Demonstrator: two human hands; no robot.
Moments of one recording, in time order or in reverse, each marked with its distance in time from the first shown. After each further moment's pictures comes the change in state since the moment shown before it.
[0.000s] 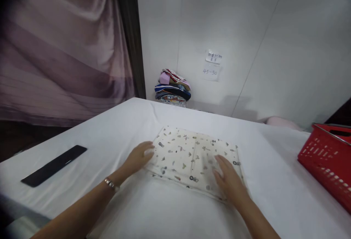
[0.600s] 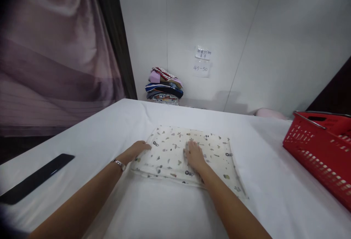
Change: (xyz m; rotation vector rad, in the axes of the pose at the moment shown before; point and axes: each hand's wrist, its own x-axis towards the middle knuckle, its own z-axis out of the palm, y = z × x) left_hand 0.061 -0.008 0.010 -0.370 -0.327 -0.635; right_hand 0.080 -0.064 0.079 -0.101 -0.225 0.053
